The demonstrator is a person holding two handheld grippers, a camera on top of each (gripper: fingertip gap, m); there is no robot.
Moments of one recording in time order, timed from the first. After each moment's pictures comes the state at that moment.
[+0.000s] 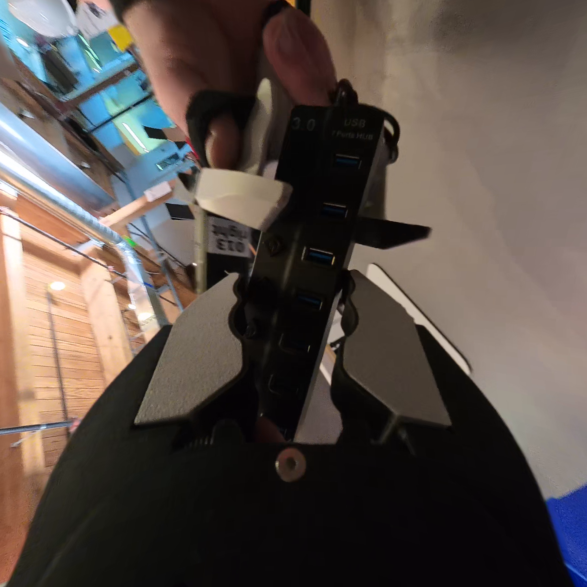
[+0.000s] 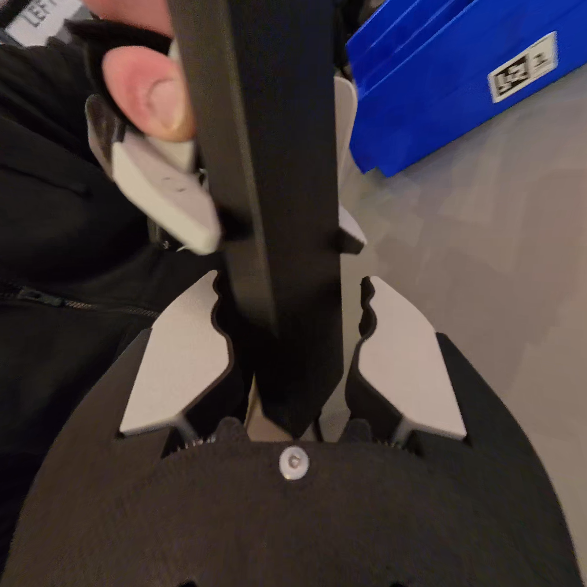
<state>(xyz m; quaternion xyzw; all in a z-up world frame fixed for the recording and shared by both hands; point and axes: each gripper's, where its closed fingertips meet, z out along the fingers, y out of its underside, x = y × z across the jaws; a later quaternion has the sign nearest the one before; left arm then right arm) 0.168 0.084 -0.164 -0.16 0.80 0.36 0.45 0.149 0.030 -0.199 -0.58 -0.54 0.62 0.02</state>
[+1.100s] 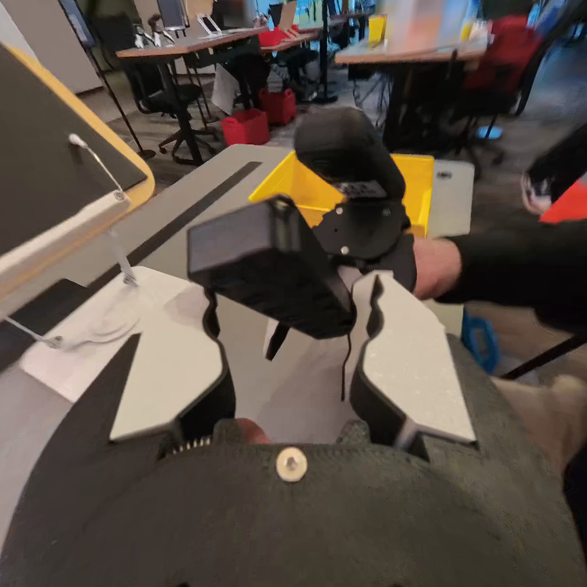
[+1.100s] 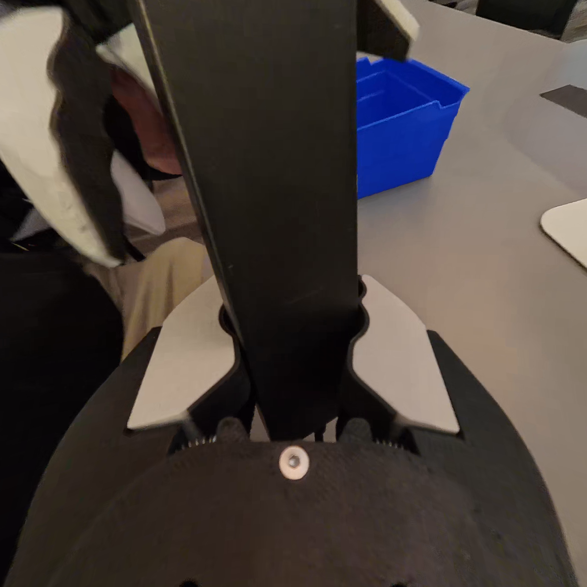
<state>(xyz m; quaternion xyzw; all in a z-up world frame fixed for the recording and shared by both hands) 0.157 0.100 -0.113 -0.71 0.37 -0.23 0.55 0.124 0.082 -0.193 -0.61 -0.57 0.47 0.30</state>
